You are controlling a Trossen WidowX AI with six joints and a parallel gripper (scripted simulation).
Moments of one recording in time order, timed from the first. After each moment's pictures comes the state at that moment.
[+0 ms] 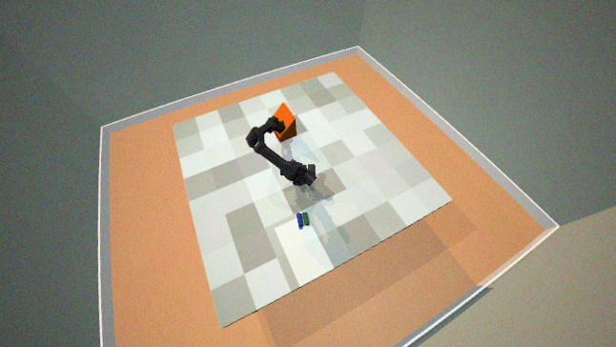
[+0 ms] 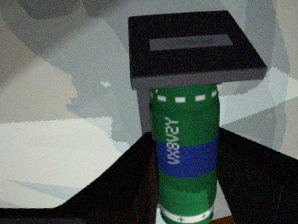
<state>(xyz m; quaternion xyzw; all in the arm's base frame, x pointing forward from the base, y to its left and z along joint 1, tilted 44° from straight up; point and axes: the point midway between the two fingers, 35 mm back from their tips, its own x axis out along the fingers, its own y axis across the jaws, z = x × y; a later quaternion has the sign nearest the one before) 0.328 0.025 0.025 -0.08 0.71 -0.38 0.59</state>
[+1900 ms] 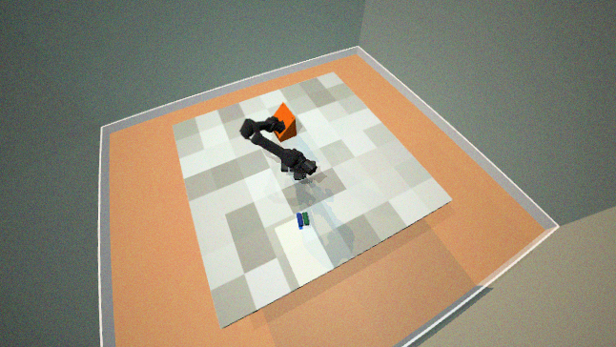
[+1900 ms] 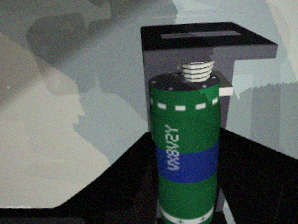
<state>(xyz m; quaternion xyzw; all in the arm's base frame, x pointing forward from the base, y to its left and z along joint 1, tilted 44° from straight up) 0.321 0.024 0.013 -0.14 0.60 -0.36 0.70</state>
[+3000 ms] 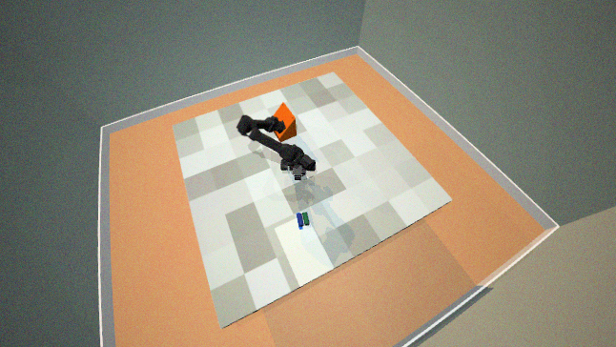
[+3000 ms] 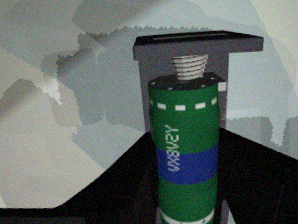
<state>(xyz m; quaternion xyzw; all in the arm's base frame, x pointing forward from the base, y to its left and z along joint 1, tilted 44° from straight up) 0.318 0.022 0.012 -0.15 0.55 -0.35 0.75</state>
